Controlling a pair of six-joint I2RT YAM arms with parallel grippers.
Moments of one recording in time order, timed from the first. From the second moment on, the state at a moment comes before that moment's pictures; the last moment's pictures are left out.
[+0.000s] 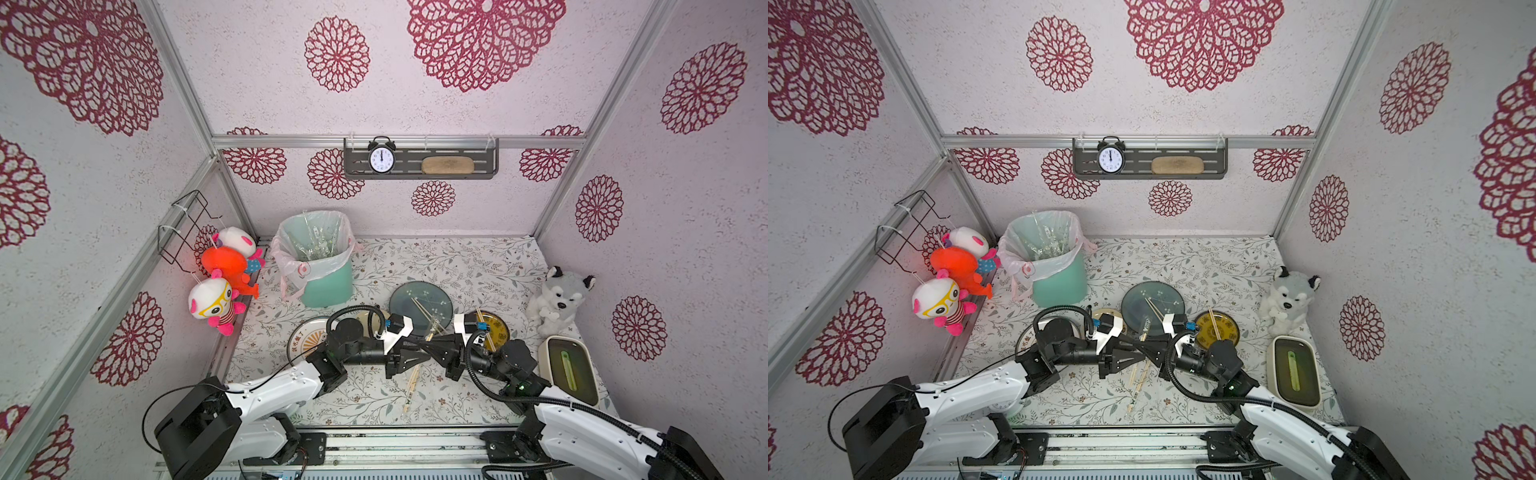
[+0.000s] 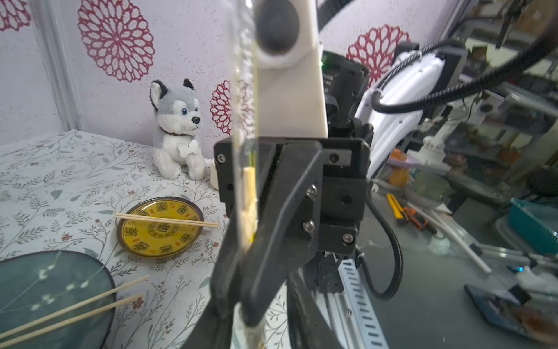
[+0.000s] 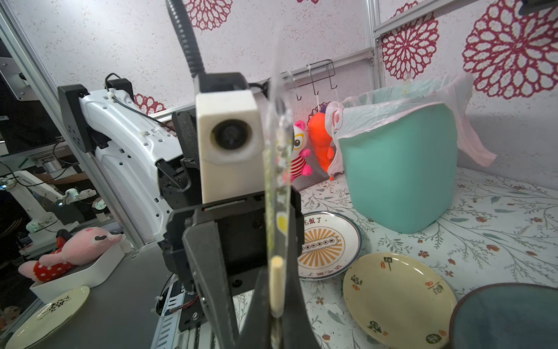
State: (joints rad) left arm -0.84 1.26 0.53 0.65 0.68 -0.15; right arm 0.78 0.86 0.28 0.73 -0.52 0.36
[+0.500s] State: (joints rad) left arm -0.78 1.16 0.52 0.60 0.61 -0.18; right arm 0.79 0.78 0.27 0.62 -0.49 0.34
